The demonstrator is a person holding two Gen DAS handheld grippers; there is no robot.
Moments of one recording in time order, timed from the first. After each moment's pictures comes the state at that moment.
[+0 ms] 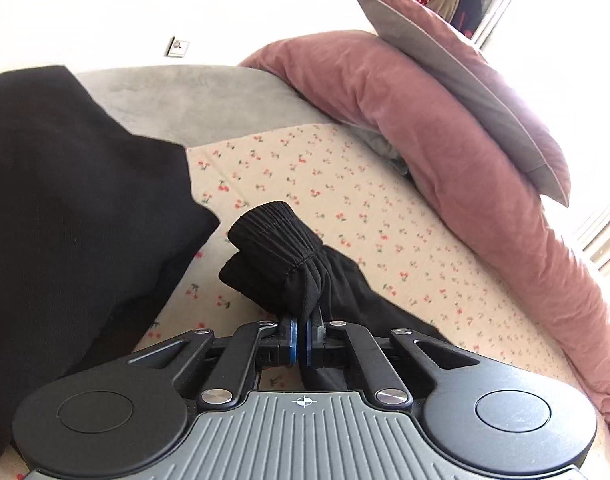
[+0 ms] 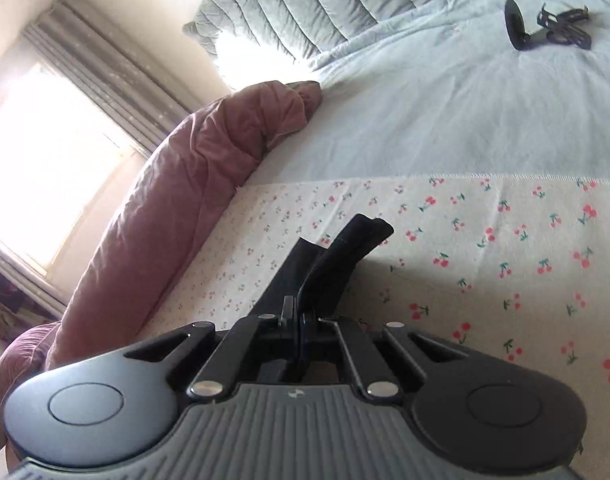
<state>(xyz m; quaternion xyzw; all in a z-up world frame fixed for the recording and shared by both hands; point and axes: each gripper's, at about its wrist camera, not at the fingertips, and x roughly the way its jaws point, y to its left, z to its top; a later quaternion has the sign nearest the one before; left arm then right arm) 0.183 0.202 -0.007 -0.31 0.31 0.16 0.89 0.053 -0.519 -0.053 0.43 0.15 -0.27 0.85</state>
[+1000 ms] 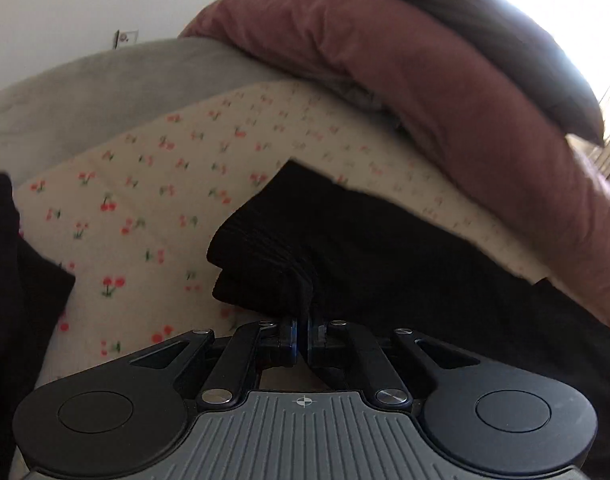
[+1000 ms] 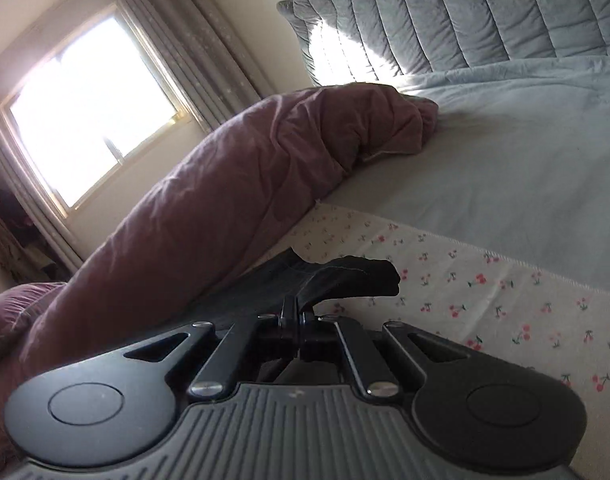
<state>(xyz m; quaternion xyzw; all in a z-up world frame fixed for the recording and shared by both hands) 0.328 0.179 -0.087 -0.23 0.39 0.15 0.88 0.210 -0.572 -0.063 0.33 0.19 -0.23 0.90</state>
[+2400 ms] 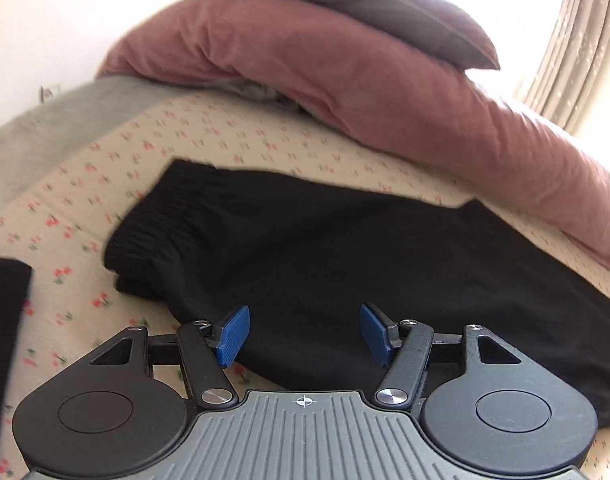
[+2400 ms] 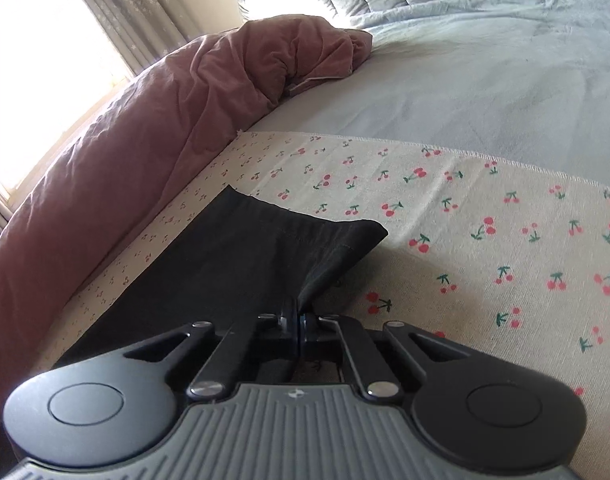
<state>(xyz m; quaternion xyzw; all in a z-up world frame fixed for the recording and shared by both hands) 0.307 0.115 -0.060 -0.14 0.38 0.04 0.91 0.213 -0.559 -0.087 0.32 0.24 -0.28 0.87</state>
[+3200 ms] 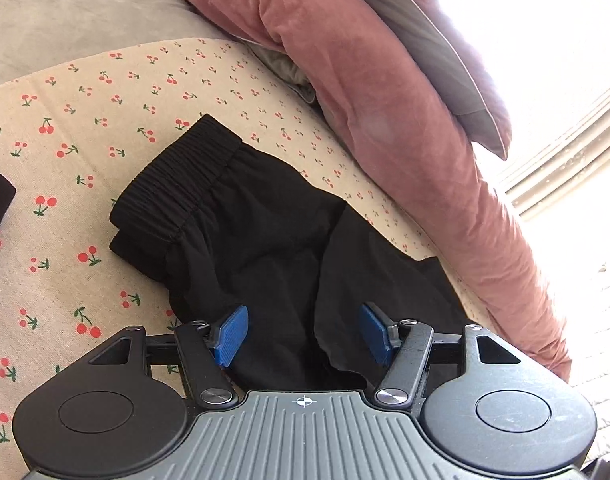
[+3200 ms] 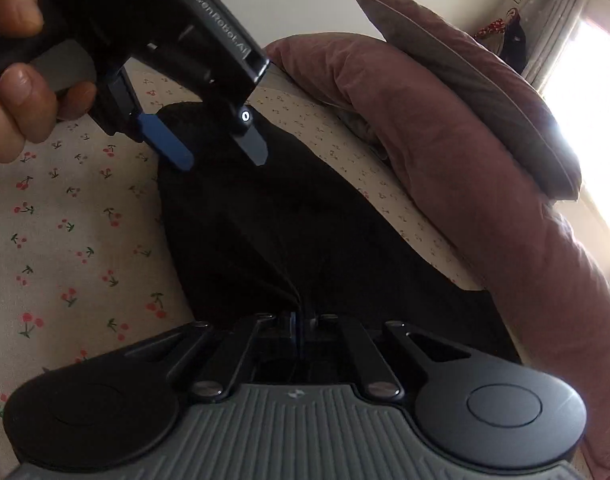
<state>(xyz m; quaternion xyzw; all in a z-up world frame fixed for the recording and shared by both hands) 0.301 0.196 -0.066 -0.37 0.35 -0.03 0.86 0.229 0.006 -0.063 -0.32 0.26 0.29 0.86</state>
